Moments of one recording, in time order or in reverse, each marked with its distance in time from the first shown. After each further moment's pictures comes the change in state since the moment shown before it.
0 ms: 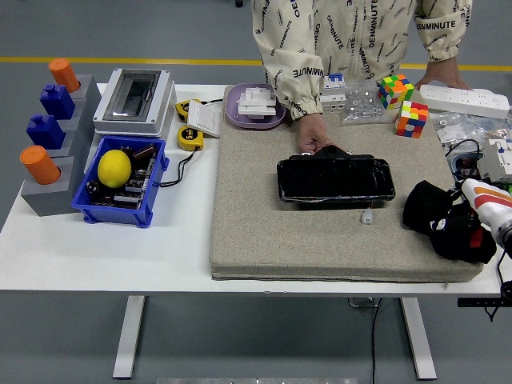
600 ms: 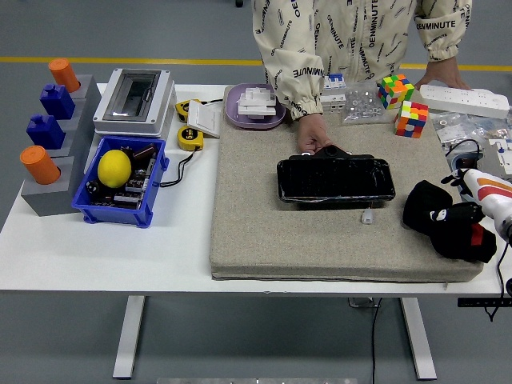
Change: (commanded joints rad) left arm 0.000 -0.001 -0.003 0.000 0.002 0.000 0.000; right arm -0.015 -0.012 0.050 0.062 -0.005 0.016 0.006
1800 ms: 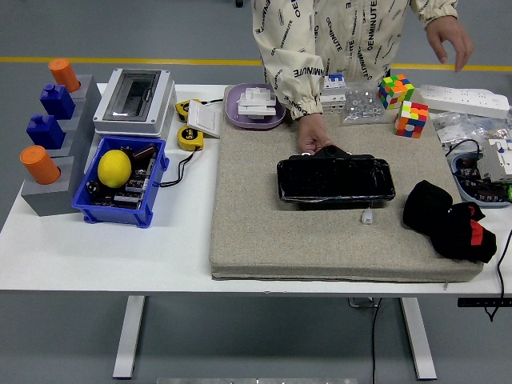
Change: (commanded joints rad) left arm 0.005 0.000 0.011 -0.001 -0.002 0.000 0.000; right arm -0.139 0.040 0.439 -0.061 1.226 -0.001 0.564
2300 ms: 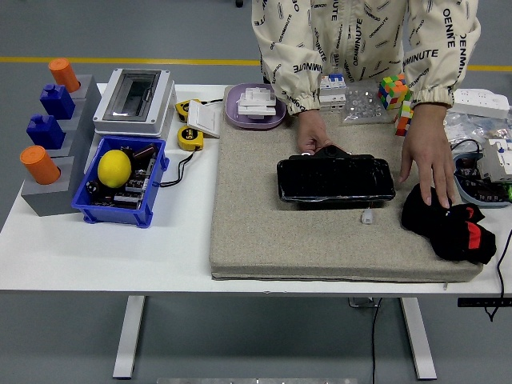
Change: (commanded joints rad) left arm -0.003 -0.003 -0.005 -0.001 0.001 0.000 0.000; right arm 0.018 0.028 0.033 -0.114 0.497 0.033 0.017
